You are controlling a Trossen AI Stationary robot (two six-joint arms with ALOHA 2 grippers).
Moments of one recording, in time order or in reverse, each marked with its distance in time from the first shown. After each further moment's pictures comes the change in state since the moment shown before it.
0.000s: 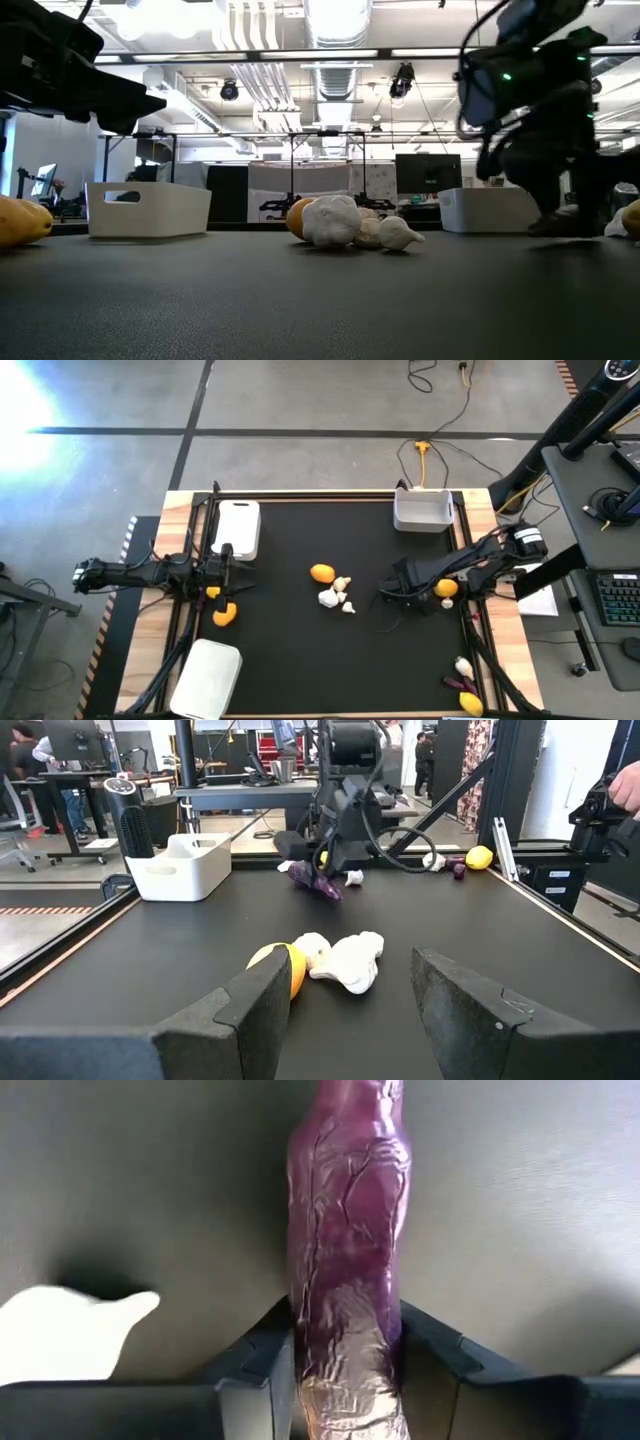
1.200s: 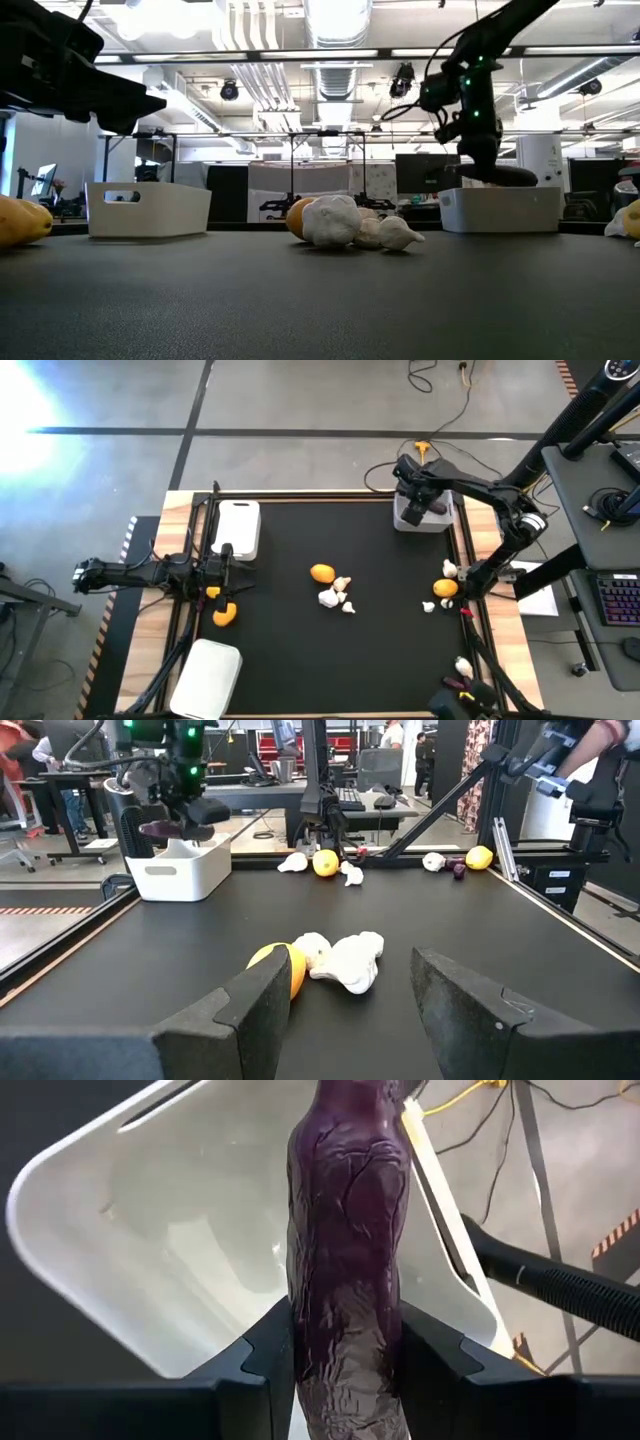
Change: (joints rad) left arm 0.000 0.000 0.000 0.000 0.000 0.000; right arm -0.976 0.037 0.417 -0.027 0.129 0.025
